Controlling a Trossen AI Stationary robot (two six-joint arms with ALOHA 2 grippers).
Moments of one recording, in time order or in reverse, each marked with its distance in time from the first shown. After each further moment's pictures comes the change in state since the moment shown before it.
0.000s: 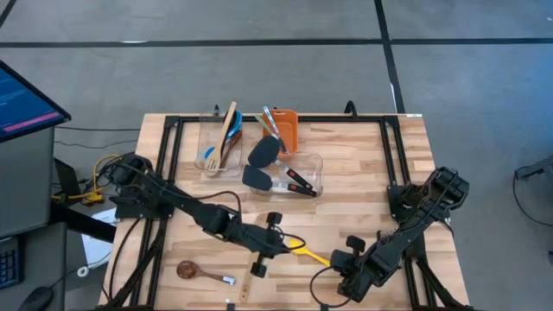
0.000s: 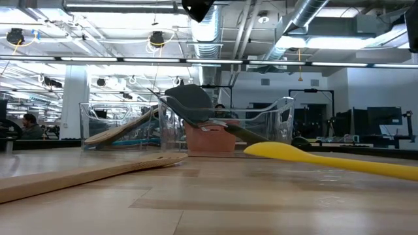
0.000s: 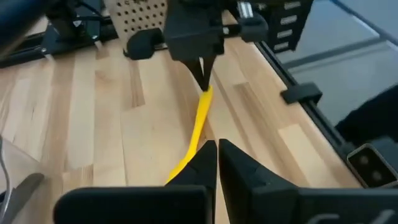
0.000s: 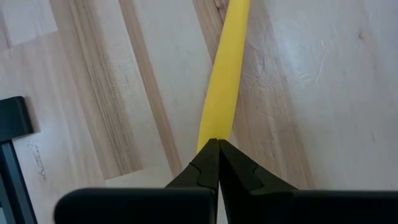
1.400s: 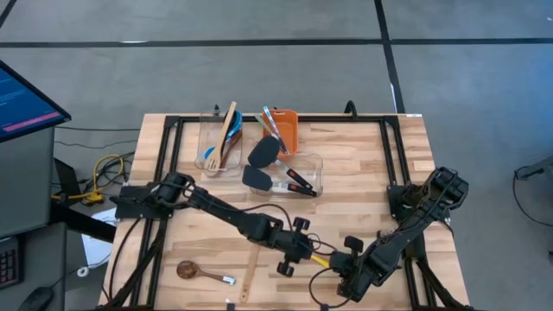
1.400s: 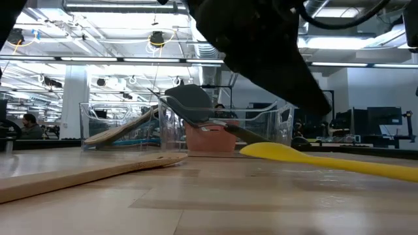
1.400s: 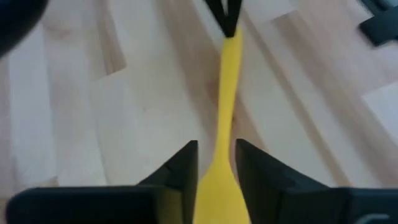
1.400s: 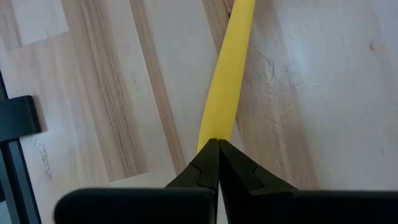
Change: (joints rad) left arm 0.086 0.432 0.406 -0.237 0.071 0.114; right arm -0.008 0.001 -0.001 0.025 -0.004 -0.044
